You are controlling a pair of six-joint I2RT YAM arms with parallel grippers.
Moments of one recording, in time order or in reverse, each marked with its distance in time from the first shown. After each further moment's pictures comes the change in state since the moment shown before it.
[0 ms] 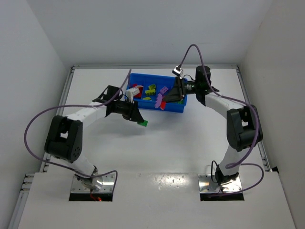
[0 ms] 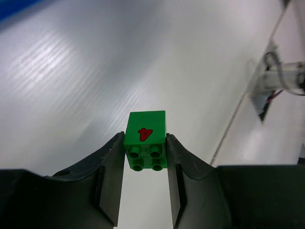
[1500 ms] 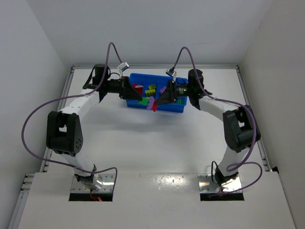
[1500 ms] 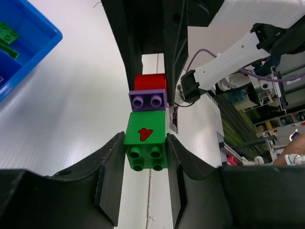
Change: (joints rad) left arm 0.123 0.101 0.284 0.180 0.546 -0.273; right arm 0.095 -0.010 -0.047 0.121 0.146 -0.074
